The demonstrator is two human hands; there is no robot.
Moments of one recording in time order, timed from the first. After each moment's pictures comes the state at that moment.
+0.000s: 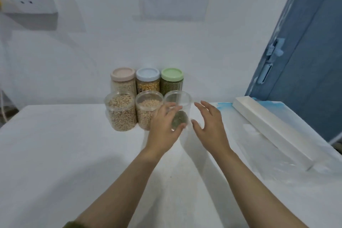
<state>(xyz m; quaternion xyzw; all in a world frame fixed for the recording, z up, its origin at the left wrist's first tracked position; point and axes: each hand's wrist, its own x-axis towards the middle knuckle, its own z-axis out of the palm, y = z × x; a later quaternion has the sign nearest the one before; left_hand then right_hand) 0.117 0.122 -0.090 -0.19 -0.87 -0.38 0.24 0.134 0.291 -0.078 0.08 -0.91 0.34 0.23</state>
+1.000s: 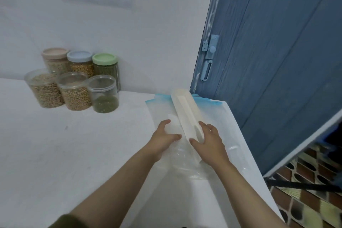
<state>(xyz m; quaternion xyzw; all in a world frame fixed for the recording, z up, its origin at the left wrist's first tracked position) 0.165 0.433 -0.115 0.12 -0.71 -0.68 -0.12 0.181 0.605 -0.104 -0.04 -0.95 0.30 -0.03</state>
